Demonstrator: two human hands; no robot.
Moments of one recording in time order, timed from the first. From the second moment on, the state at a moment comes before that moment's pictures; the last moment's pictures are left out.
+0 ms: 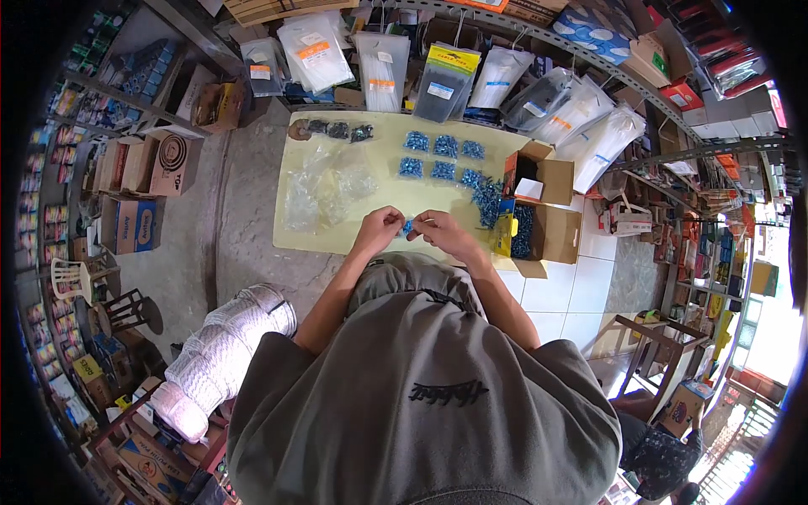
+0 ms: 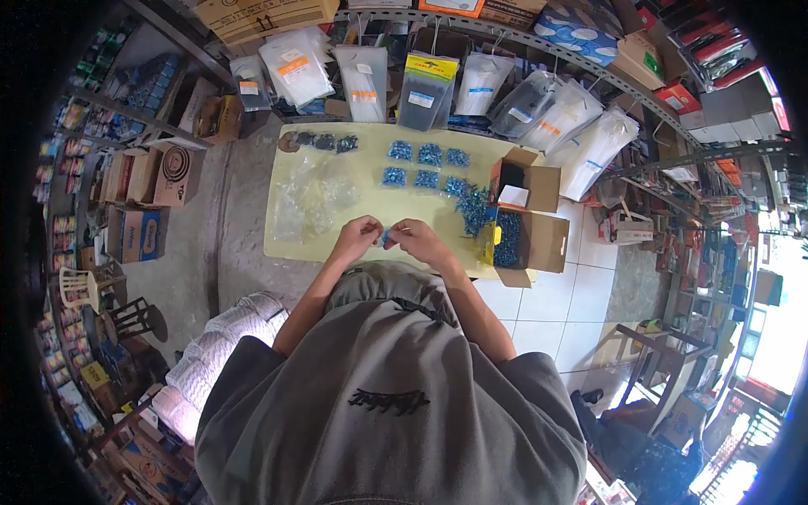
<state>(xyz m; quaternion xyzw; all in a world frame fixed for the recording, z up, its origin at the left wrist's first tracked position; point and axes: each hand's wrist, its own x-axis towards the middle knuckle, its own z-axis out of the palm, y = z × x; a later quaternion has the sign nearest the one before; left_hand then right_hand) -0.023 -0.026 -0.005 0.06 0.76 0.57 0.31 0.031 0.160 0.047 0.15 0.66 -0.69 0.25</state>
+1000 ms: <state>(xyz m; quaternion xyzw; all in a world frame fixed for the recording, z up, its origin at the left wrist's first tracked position) -0.023 -0.026 0.003 0.05 0.76 0.56 0.32 0.033 0.165 0.033 0.12 0.55 -0.79 0.26</state>
